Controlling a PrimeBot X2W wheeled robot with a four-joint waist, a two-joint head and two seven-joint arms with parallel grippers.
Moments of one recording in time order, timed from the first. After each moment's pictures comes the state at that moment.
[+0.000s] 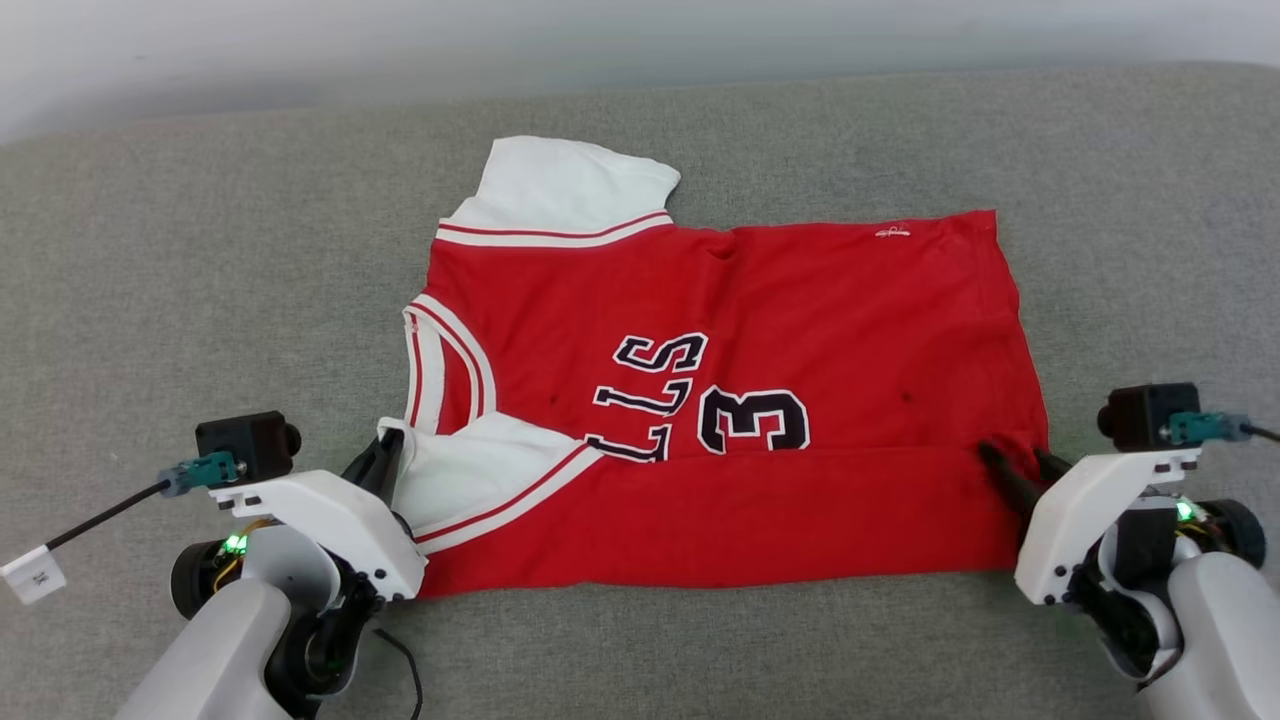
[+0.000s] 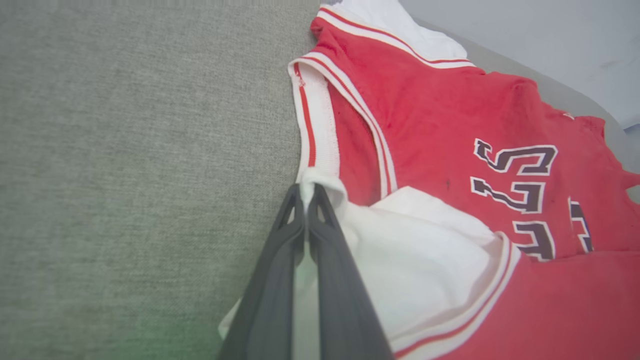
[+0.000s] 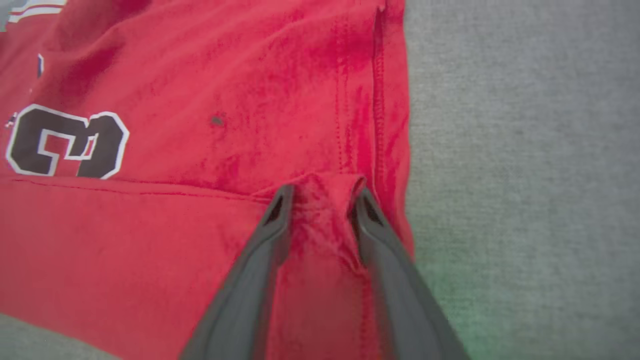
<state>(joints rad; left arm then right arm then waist) -0.35 0.46 -0.48 0.30 -0.95 0.15 0.03 -0.33 -0.25 0.11 0.41 0.44 0.13 0.34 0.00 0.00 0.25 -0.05</state>
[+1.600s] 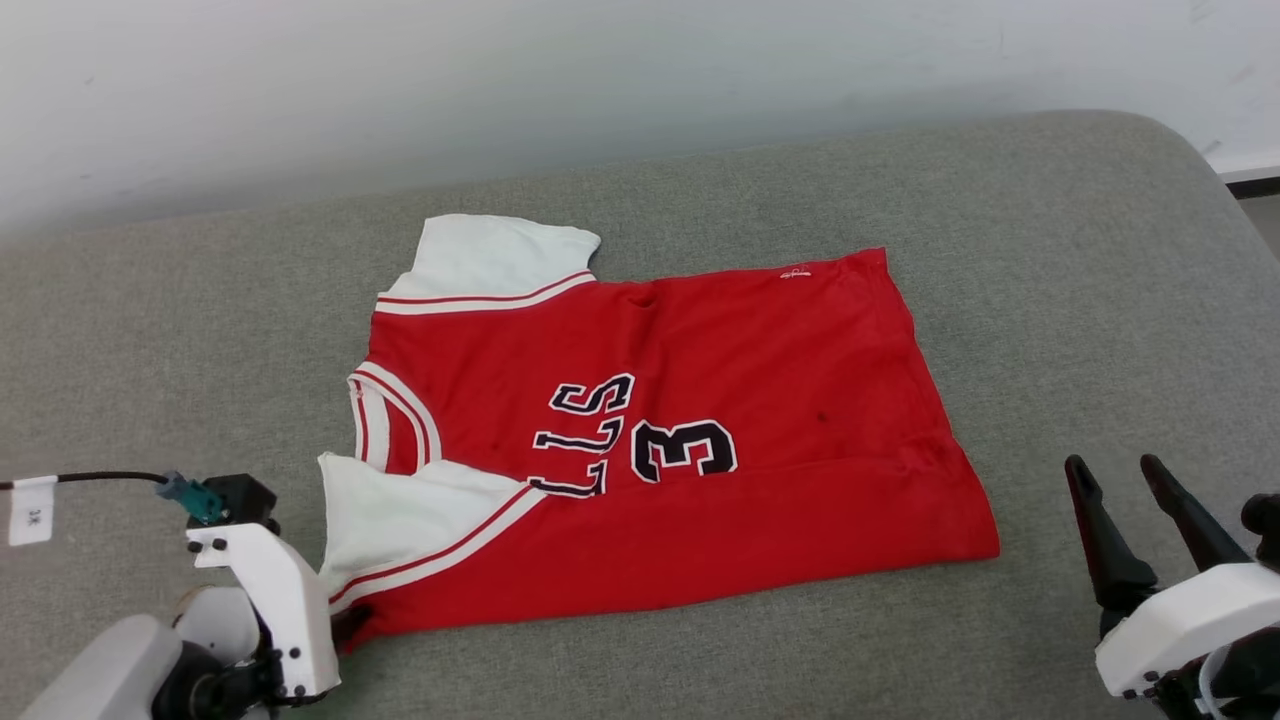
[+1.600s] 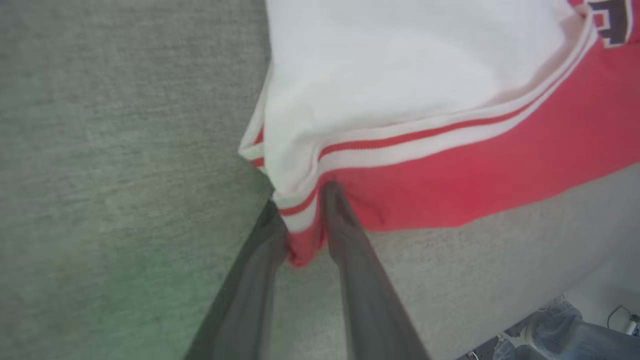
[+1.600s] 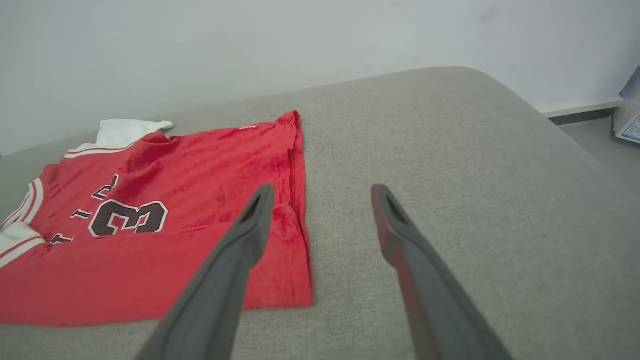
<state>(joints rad) -0.32 0.67 -0.61 0.35 -1.12 0.05 0.59 0.02 -0.15 -0.09 -0.08 0.33 0.13 0.16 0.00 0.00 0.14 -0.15</state>
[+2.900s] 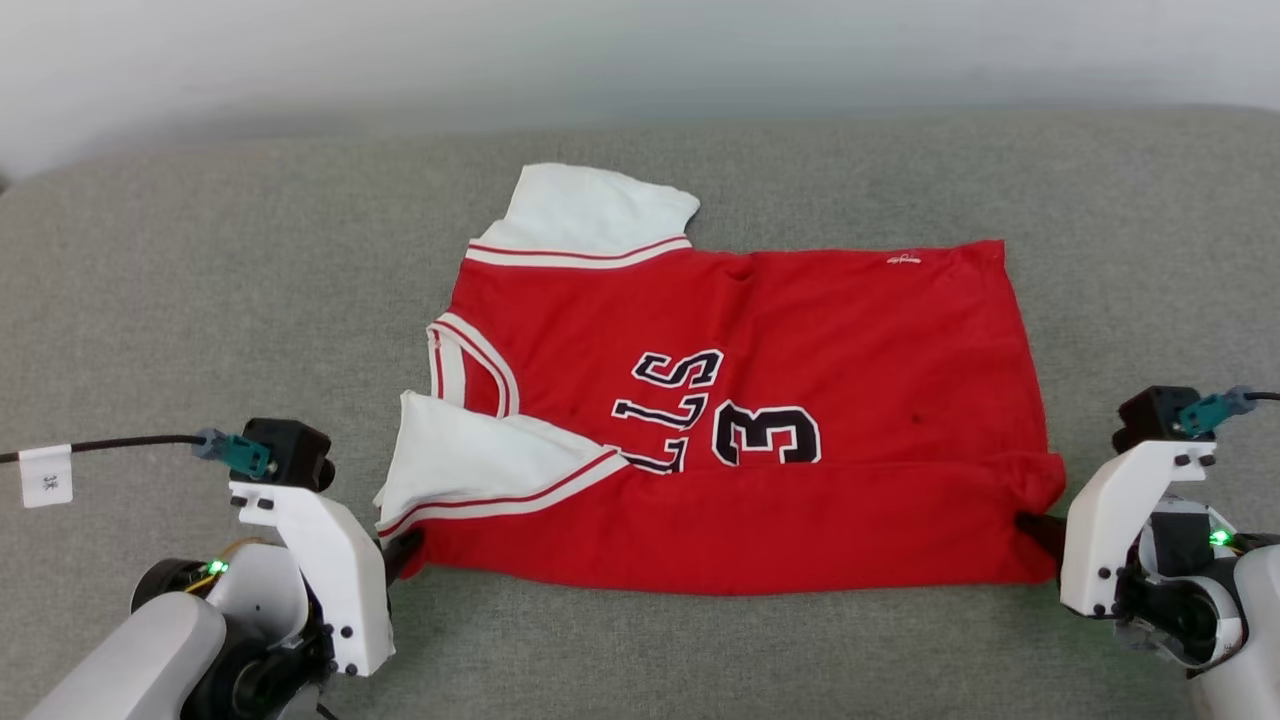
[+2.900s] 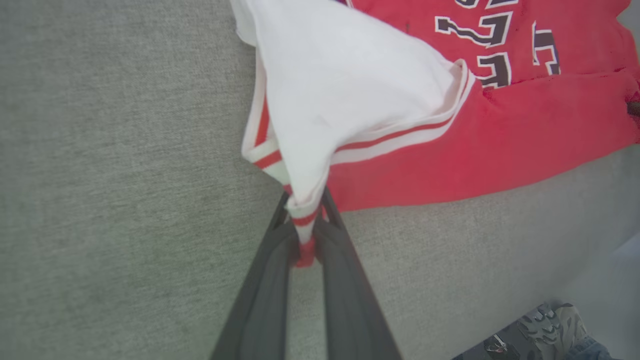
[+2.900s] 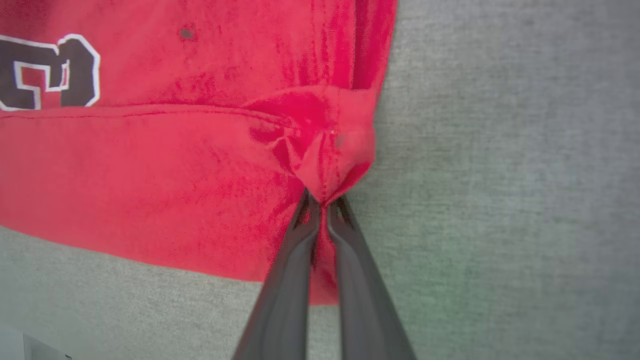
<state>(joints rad) -0.32 0.70 -0.60 0.02 -1.03 0.15 0.52 -0.32 -0.28 0.05 0.39 0.53 0.13 0.76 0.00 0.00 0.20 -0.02</state>
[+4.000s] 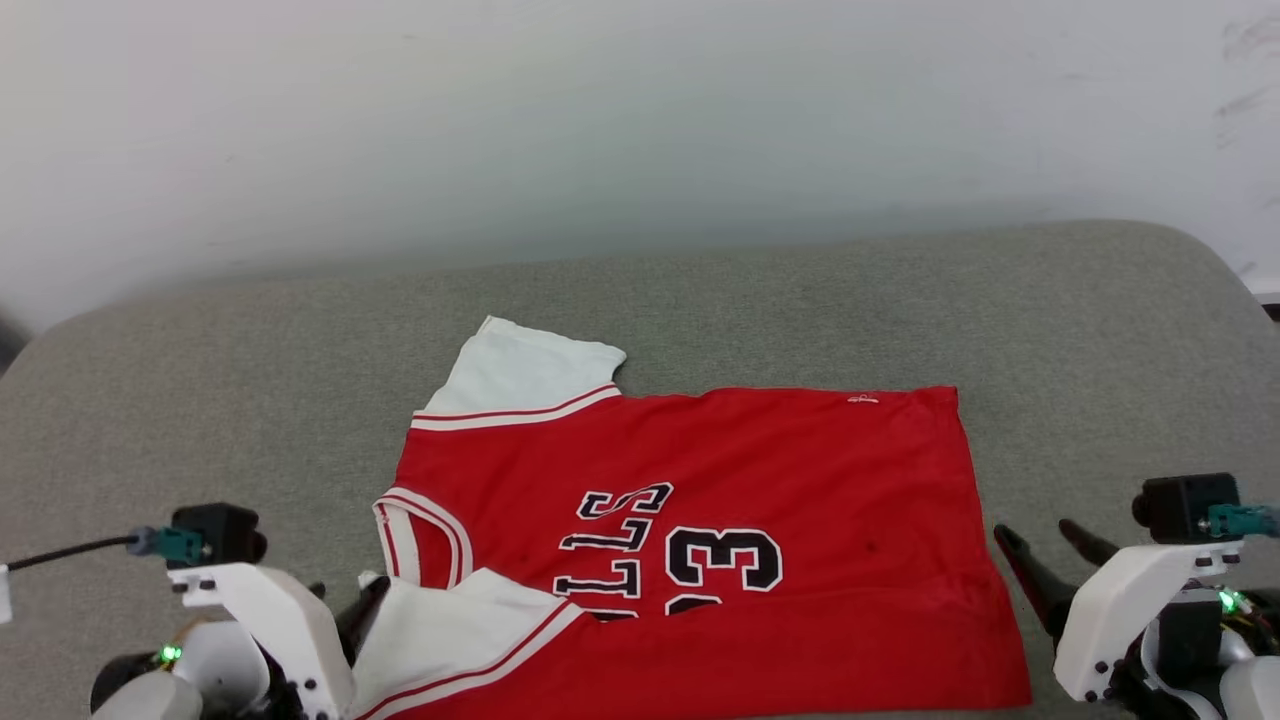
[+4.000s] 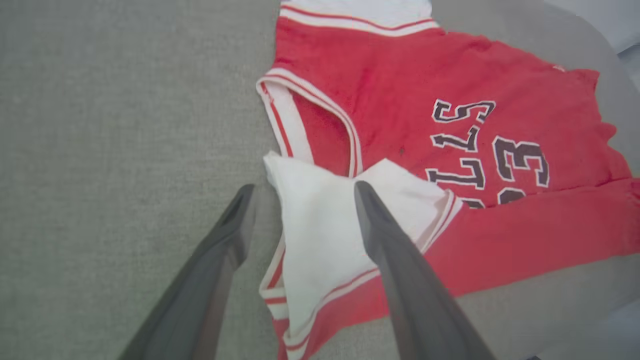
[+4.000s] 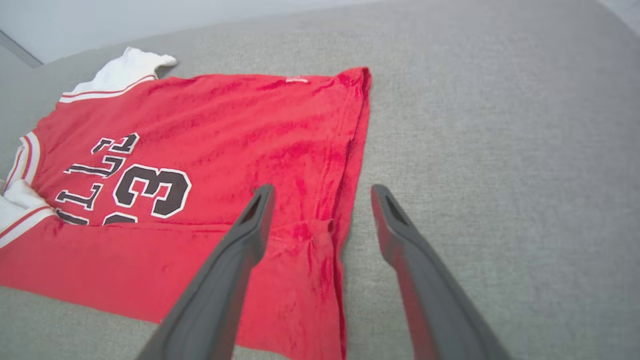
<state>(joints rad) -0.14 0.68 -0.54 0.11 -1.08 0.20 0.35 -0.10 -0.28 0.07 0.20 0.47 0.13 0.44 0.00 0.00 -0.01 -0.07</state>
